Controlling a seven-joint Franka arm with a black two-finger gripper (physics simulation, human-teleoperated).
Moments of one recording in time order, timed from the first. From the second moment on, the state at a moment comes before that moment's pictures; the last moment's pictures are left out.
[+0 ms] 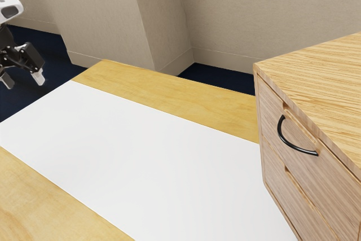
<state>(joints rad) -0.37 -0.17 0.81 -1.49 0.10 1.53 0.00</state>
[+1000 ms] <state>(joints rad) -0.38 -0.31 0.38 -1.61 -0.24 1.82 -0.70</state>
